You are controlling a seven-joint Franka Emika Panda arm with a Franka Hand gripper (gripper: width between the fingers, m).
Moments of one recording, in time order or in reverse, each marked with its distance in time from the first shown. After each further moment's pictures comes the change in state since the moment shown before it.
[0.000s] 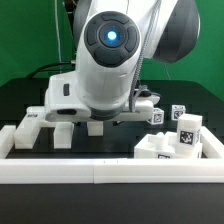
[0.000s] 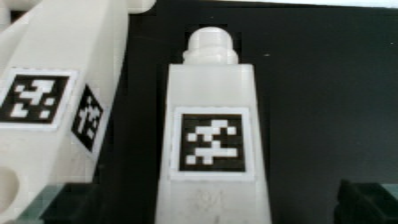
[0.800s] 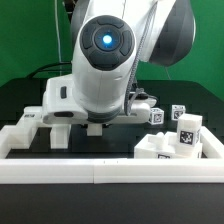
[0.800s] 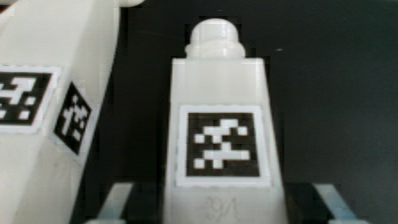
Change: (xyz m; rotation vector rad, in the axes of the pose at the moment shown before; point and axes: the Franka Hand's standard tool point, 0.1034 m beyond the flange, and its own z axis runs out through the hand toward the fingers) arm 0.002 0.004 0.007 0.002 0.004 0.005
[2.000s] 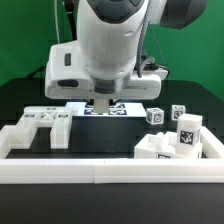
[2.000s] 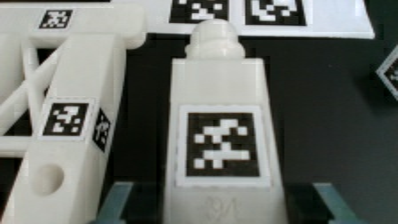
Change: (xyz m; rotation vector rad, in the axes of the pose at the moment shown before) arm -0.025 -0.010 -0.056 0.016 0.014 0.018
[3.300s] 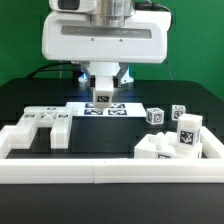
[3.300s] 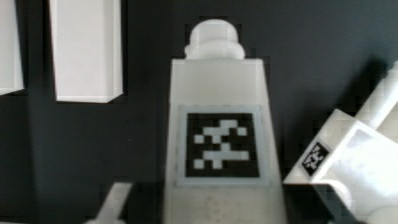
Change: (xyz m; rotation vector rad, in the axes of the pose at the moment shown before) arm -0.003 -0.004 -0.079 -0.040 0.787 -0.014
